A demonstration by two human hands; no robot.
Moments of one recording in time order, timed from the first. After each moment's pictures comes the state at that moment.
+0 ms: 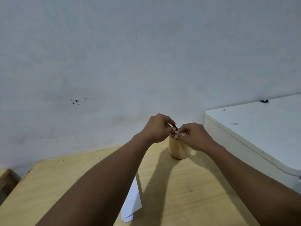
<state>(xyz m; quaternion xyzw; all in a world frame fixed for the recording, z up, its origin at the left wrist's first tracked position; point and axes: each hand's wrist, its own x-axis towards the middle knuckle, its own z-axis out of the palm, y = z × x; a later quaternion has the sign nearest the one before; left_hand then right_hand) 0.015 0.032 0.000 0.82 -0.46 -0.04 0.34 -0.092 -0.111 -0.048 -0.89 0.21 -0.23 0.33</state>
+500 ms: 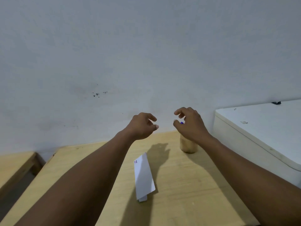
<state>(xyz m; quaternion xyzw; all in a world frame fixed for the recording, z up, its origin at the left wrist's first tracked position) 0.040 0.132 0.005 0.87 -0.37 -0.04 0.33 -0.073 -0.046 -0.021 -0.89 0.17 -0.33 0.28</state>
